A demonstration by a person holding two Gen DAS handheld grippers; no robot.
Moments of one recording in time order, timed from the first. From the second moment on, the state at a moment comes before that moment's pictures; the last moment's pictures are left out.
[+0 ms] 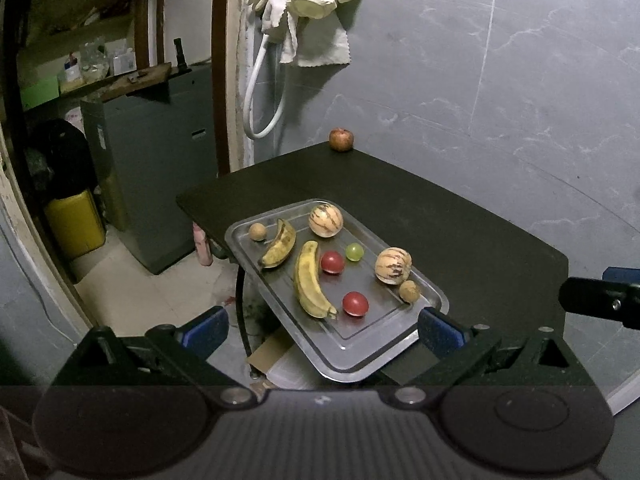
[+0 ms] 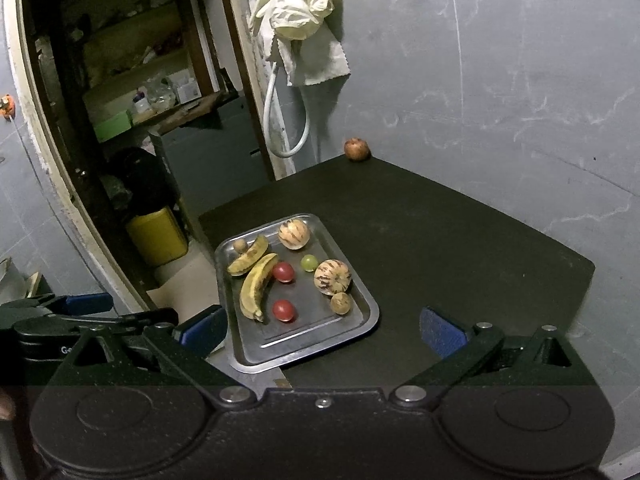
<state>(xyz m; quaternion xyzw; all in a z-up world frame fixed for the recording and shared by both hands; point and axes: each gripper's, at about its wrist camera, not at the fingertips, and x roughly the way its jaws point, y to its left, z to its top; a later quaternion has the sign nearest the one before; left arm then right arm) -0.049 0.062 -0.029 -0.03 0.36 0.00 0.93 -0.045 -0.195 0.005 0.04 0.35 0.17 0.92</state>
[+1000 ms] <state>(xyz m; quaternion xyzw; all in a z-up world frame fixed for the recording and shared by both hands) -0.050 0.058 -0.025 -0.04 0.35 -0.01 0.94 -0.047 -0.199 0.008 0.04 0.34 0.17 0.92</state>
